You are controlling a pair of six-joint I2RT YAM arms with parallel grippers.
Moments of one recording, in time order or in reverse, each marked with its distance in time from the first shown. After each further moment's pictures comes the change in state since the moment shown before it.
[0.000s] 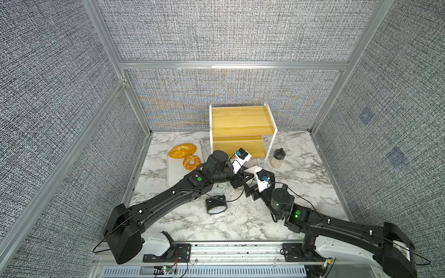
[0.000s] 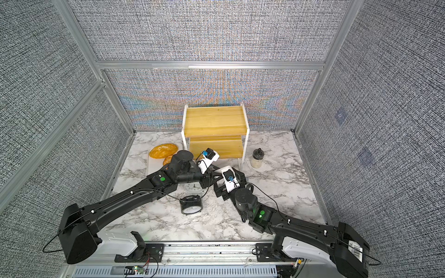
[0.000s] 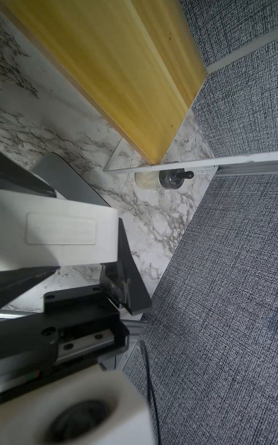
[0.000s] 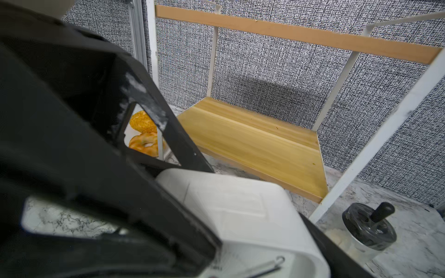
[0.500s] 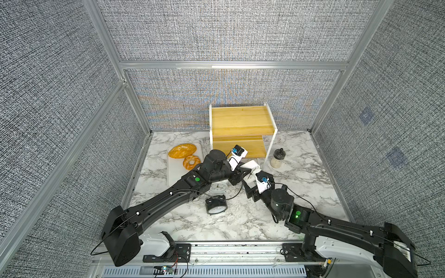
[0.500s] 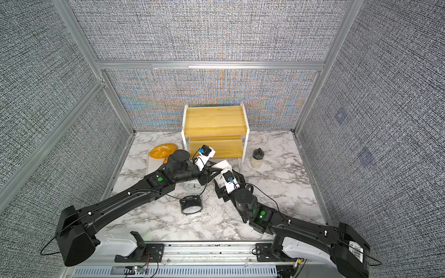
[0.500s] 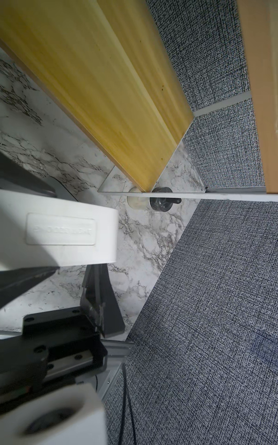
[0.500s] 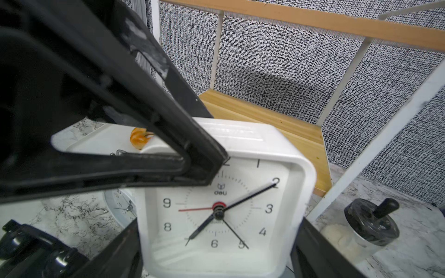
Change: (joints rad) left arm 0.006 -0.024 -0.015 0.043 -0.092 -0.011; right arm 0.000 -0.009 -0.009 -0.030 -0.014 0.000
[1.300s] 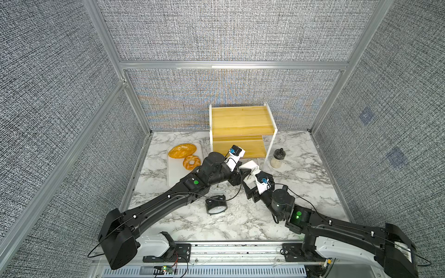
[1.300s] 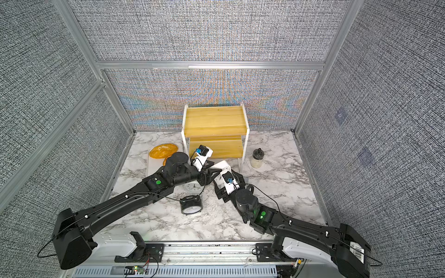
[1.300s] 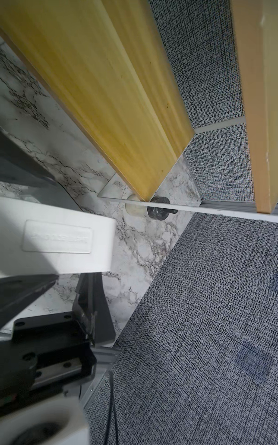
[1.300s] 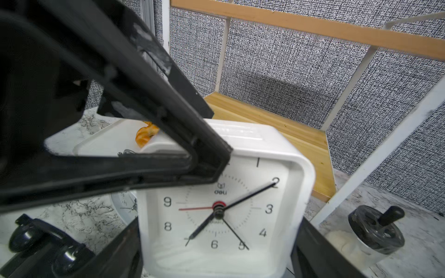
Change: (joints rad) left arm -0.012 -0.032 -0.032 0.026 -0.089 -0.057; right arm 0.000 -0.013 -0.005 0.002 -0.023 -0.017
